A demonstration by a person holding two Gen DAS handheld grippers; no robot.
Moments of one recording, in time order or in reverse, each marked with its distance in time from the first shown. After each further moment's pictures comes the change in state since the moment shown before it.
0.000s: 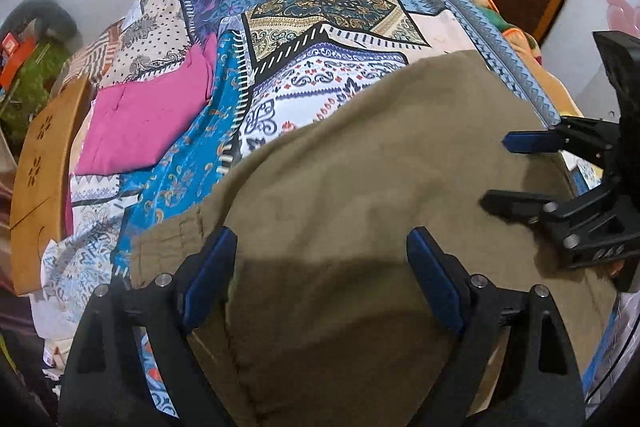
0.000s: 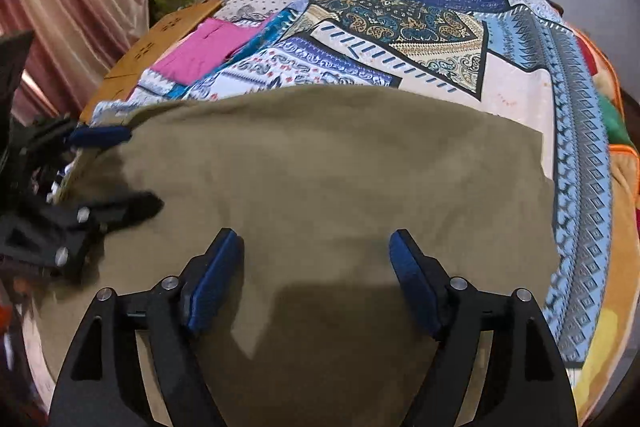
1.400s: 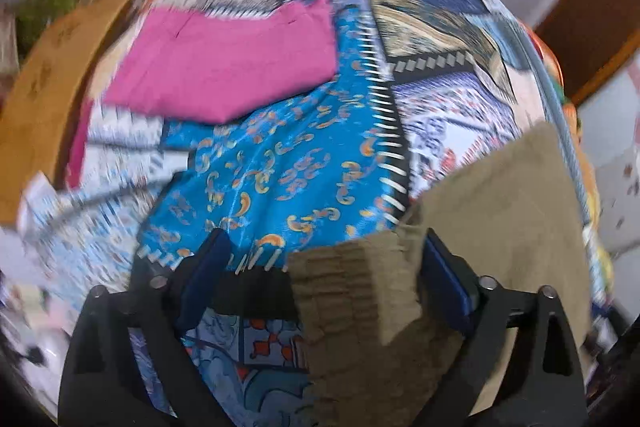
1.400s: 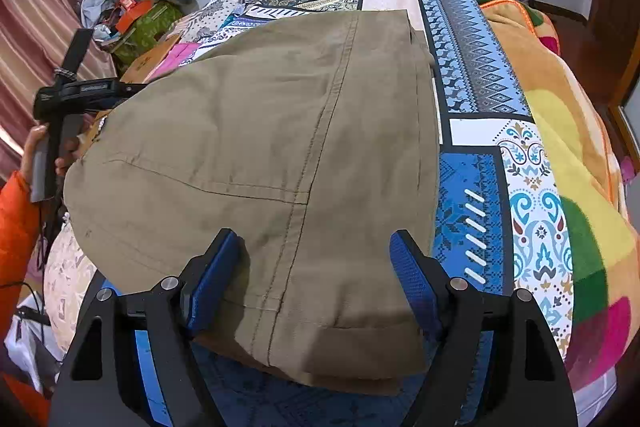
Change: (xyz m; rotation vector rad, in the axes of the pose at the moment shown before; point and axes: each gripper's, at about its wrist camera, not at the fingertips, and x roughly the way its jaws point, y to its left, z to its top) left arm 0.029 0.124 0.000 -0.350 0.051 -0.082; right arm -0.069 -0.018 -0.128 0.284 -0.097 -0.053
